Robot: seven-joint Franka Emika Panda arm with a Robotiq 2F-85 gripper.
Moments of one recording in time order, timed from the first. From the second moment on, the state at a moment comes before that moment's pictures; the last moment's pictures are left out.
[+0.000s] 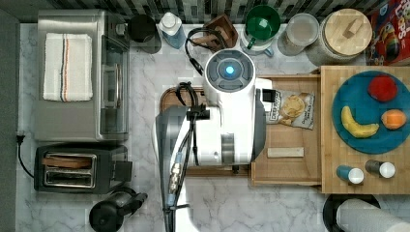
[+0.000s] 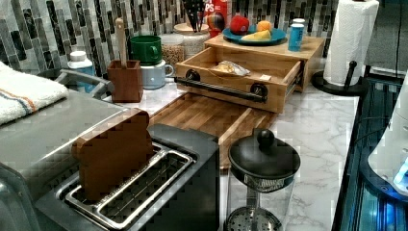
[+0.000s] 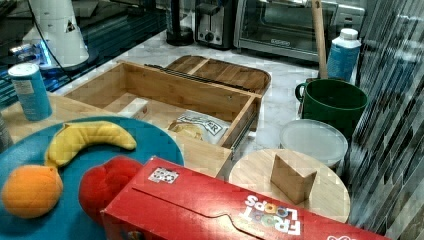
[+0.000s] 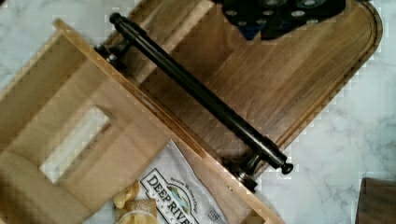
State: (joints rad) arm 0.00 0.04 0.01 -1.95 -0.05 0.35 0.08
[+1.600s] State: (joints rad) arm -0.26 -0.03 -0.15 -2.12 -0.09 0.56 0.30
